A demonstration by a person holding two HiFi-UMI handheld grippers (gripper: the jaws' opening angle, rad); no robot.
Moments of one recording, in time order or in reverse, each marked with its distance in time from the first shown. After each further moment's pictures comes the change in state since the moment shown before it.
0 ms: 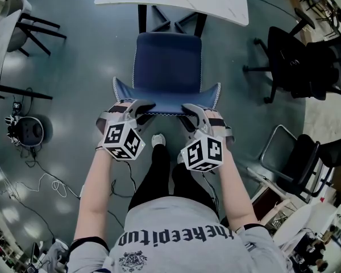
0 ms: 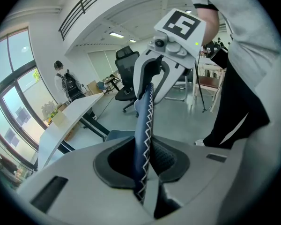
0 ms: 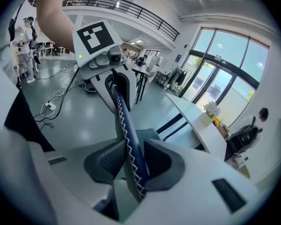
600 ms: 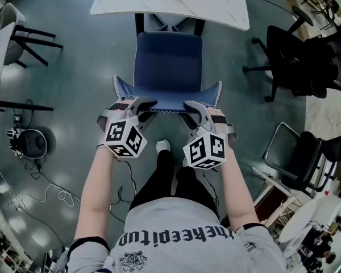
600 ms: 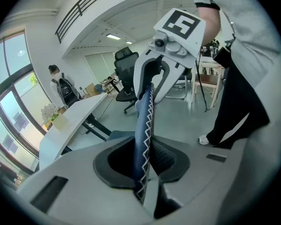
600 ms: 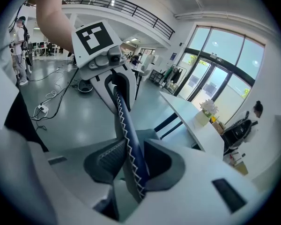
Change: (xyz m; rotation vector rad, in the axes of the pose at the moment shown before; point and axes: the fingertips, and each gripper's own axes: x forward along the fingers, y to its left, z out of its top) left arm 0.010 0.054 -0.016 0.053 -0.022 -0.018; right arm 0.034 -0.039 0.015 0.039 0.019 -0.045
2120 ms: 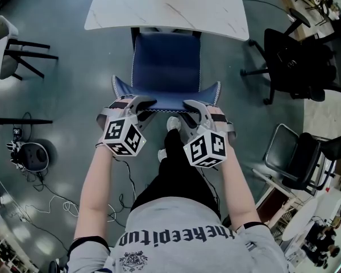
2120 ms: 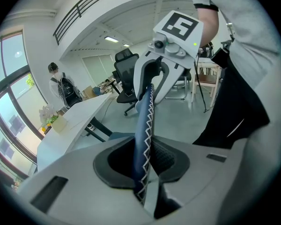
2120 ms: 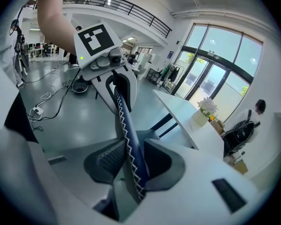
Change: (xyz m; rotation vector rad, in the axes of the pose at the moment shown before) left arm 0.018 0.064 -0.014 0.033 -0.038 -0.030; right arm 0.039 -0.050 0.012 0.026 0.008 -0.018
